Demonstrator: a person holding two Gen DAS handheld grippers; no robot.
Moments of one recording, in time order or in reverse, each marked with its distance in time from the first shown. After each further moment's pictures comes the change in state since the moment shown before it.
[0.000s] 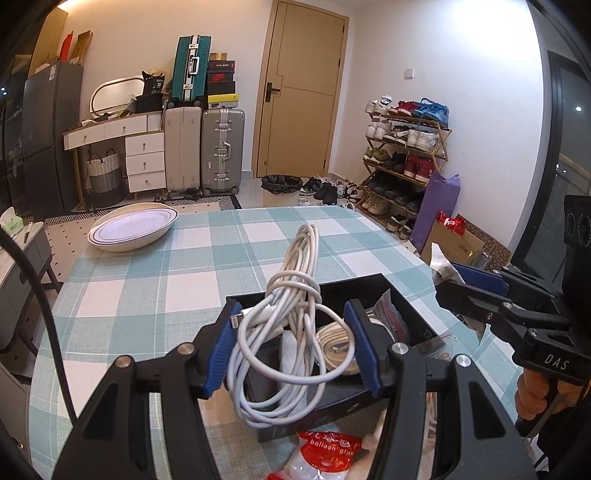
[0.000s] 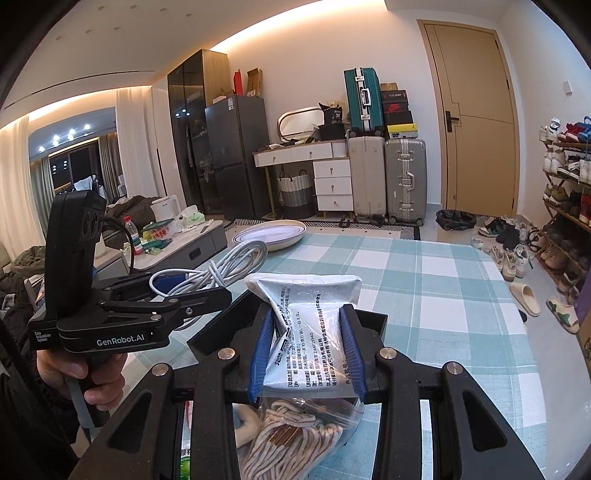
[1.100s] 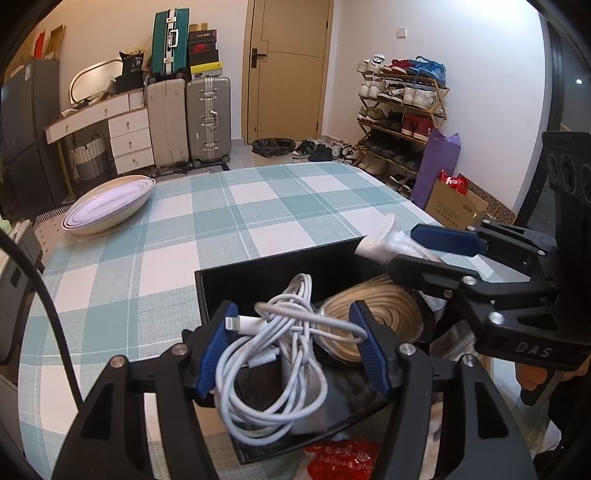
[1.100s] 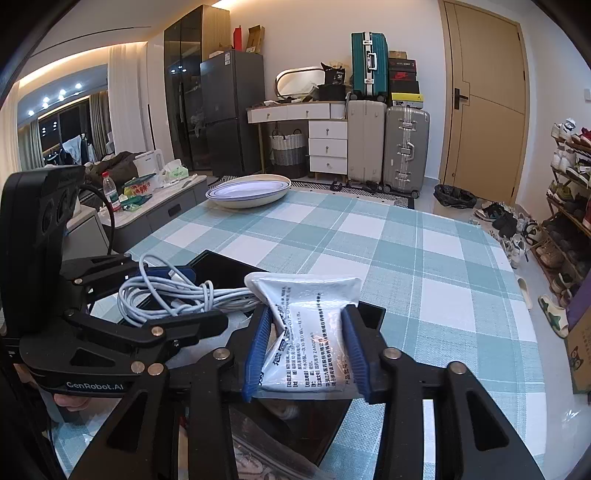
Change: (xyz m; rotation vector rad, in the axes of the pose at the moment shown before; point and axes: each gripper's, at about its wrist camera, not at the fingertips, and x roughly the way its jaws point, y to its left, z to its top) left arm 0.052 -0.003 -0.010 0.055 0.150 -0.015; right arm 0.084 -0.028 -0.004 -0.061 0.134 -0.046
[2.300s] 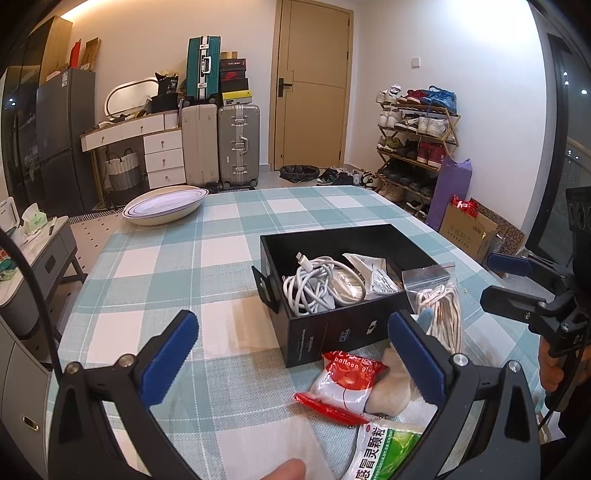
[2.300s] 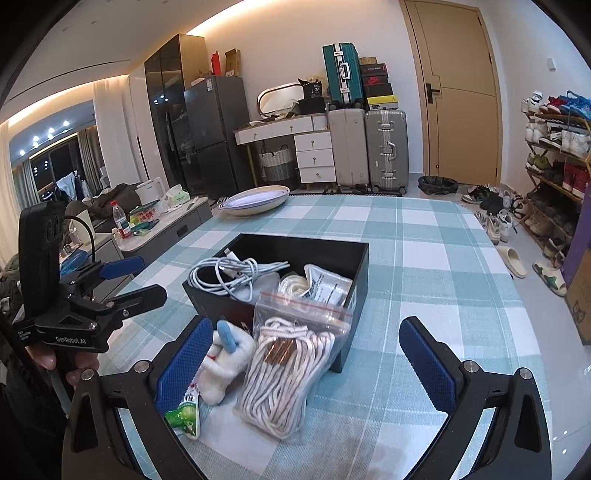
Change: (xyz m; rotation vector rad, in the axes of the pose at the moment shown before) left arm -0.091 0.007 -0.060 -0.032 -0.130 0.099; right arm -0.098 0.026 -0.061 0.122 -0.032 -0.013
